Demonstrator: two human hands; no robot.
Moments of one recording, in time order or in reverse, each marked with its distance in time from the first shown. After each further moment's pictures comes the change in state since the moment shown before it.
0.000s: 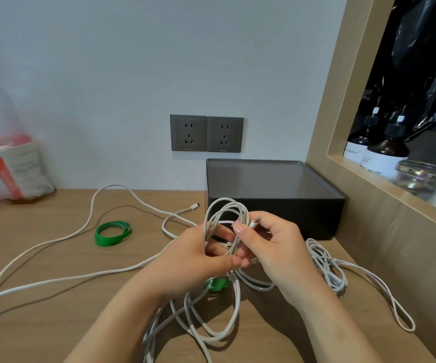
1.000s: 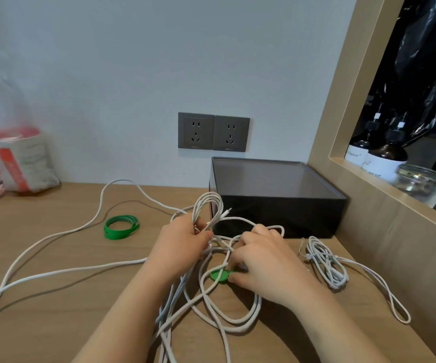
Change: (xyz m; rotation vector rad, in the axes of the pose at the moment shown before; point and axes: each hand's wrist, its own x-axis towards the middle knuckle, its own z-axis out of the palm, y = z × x) left_hand 0.011 -0.019 -0.014 0.261 0.386 -0.100; right_hand 0.000 -0.003 0.016 -1.168 -0.416 -0.240
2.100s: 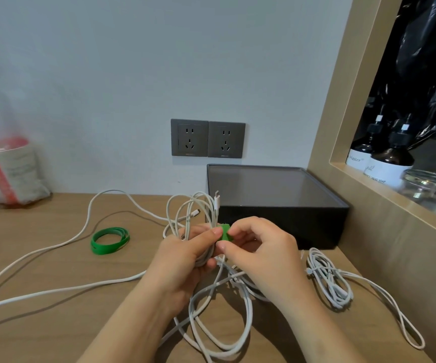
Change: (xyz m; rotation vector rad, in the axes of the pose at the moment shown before) left_hand -0.004 0.016 0.014 -1.112 -0.071 -0.312; right_hand 0.010 0.009 0.007 0.823 0.635 0.127
